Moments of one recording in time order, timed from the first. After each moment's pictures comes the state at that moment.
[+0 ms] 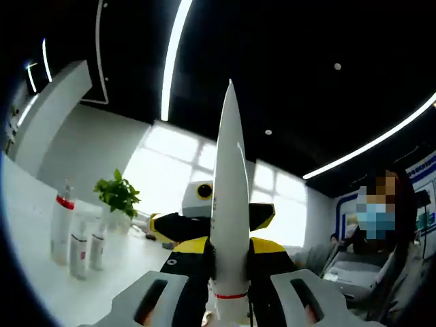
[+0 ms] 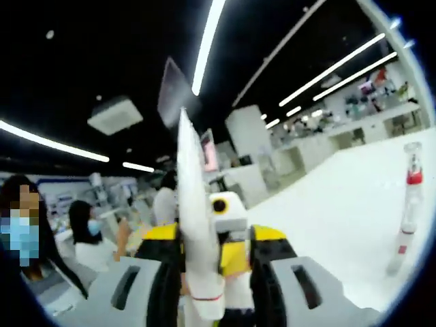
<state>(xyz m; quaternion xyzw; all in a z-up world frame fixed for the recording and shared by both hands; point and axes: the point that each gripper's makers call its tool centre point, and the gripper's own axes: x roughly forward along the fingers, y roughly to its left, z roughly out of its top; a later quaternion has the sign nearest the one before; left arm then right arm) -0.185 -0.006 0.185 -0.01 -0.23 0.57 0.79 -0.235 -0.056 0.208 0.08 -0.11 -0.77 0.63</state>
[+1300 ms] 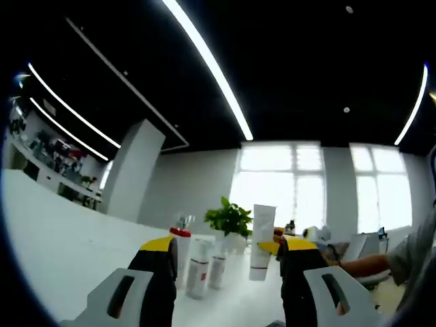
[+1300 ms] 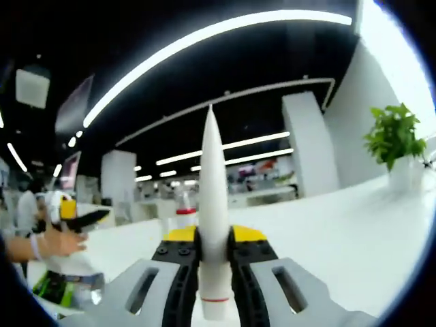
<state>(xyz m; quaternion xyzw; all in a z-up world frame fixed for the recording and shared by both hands) -0.327 -0.021 0.163 0.07 -0.22 0.82 0.52 -0.362 0.236 0.147 -0.09 -0.07 -0.98 0.16</state>
